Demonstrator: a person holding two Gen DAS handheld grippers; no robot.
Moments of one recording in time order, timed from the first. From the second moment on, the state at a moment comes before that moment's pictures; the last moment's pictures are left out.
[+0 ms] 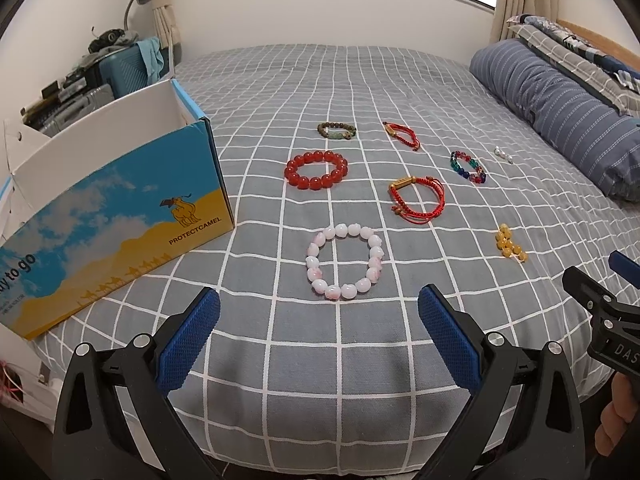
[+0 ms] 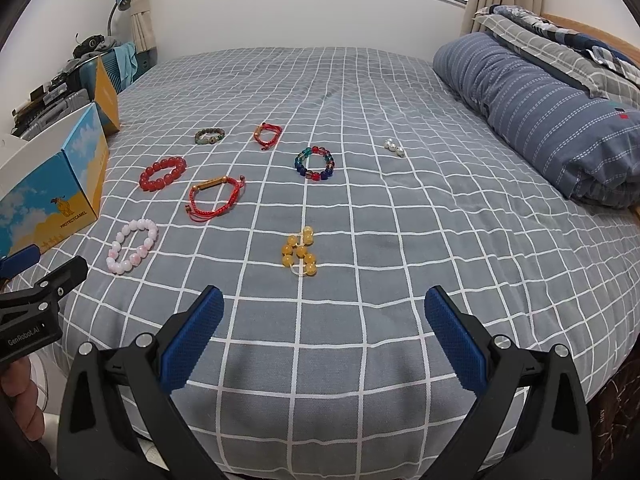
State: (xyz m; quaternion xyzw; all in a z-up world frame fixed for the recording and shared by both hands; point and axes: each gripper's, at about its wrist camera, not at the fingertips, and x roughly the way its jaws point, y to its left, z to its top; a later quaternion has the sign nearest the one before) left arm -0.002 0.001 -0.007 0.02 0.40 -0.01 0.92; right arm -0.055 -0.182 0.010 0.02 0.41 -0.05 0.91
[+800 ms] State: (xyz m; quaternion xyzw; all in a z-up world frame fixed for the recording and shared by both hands) left arm -0.003 -0.003 -0.008 0.02 0.40 -0.01 0.92; right arm -0.054 -0.180 0.009 0.02 0.41 -0.06 0.91
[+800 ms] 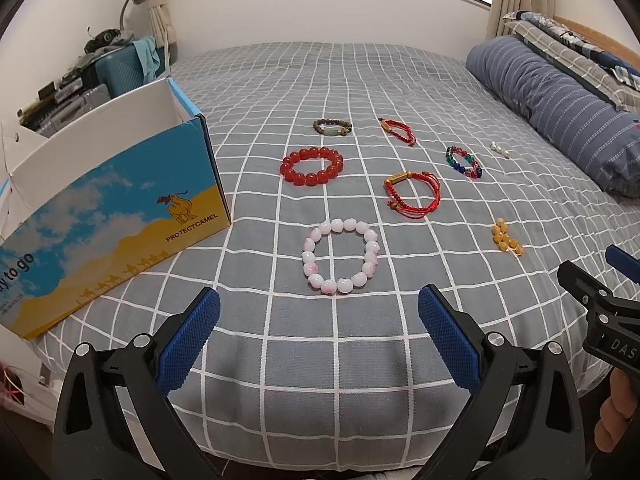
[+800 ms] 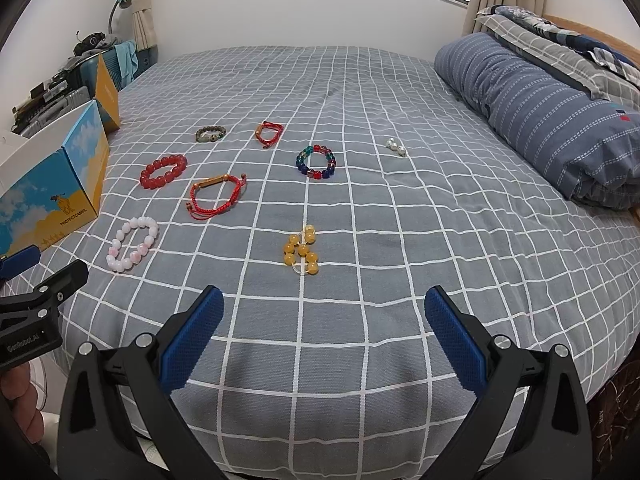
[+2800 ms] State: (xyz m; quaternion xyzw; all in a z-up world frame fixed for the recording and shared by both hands) left arm 0.214 -0.020 -0.023 0.03 0.46 -0.04 0.89; right arm 0.146 -0.205 0.006 0.01 0.44 -0.05 0.90
